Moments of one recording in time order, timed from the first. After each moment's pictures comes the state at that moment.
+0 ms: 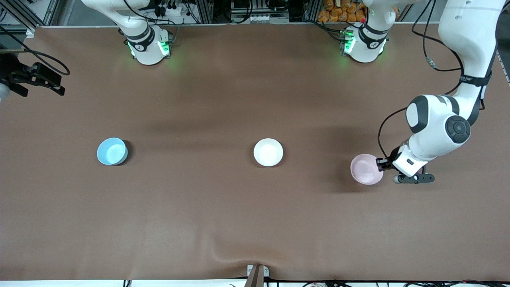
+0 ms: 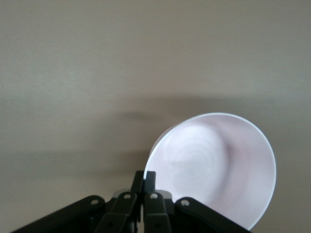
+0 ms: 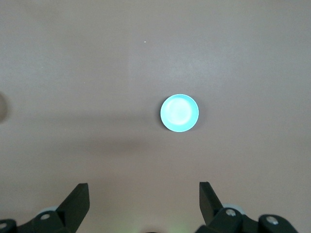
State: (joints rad) left arm 0.13 0.37 -0.24 -1.96 -0.07 2.38 -0.06; right arm 0.01 -0.07 -0.01 -1.56 0.00 1.47 -0.03
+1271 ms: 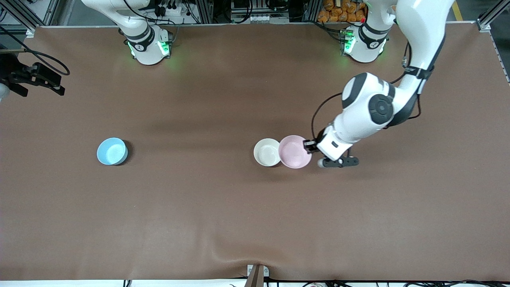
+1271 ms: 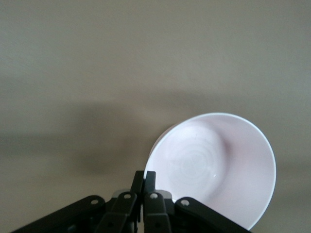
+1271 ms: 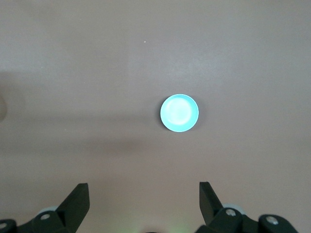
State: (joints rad) left arm -0.08 0.41 -0.45 -1.83 -0.15 2.31 -0.50; right arm 0.01 -0.07 -0.01 -1.56 0.00 1.47 -0.03
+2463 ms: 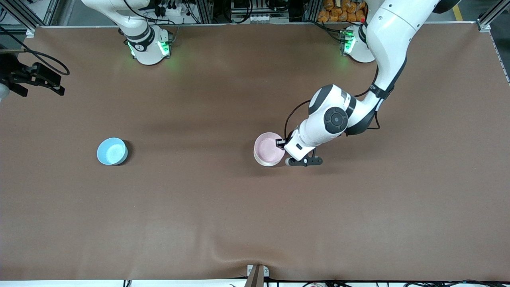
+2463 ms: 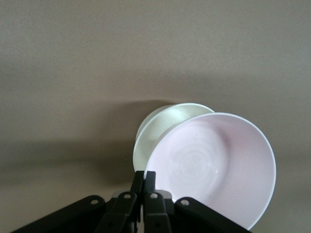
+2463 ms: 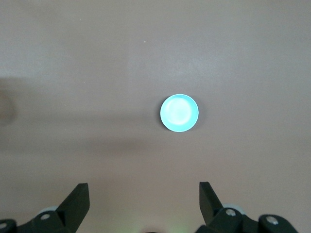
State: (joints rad) left arm -0.20 0.59 -0.43 -1.78 -0.12 2.39 -0.55; right arm 0.01 -0.07 -0.01 -1.56 0.00 1.47 -0.03
